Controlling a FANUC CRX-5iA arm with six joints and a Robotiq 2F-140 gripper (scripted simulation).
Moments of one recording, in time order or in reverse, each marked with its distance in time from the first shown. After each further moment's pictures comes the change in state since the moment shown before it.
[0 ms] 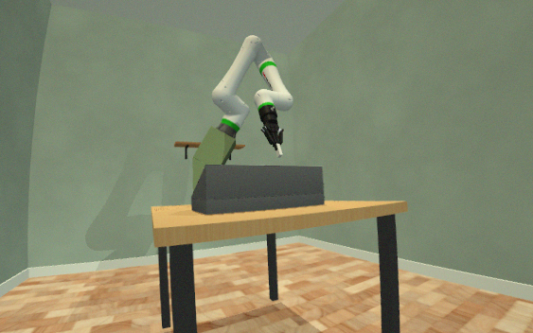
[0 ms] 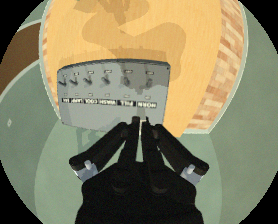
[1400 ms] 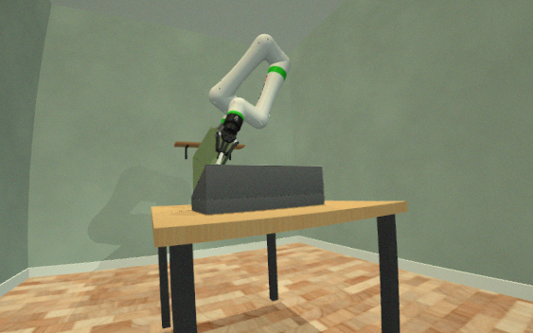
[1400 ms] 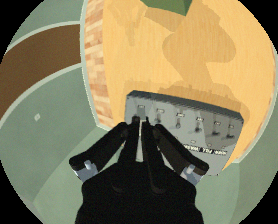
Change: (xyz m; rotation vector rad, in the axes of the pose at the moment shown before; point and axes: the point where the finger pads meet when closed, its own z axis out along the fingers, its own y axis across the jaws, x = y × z) arm 0.107 -0.267 0.002 0.405 0.128 -0.023
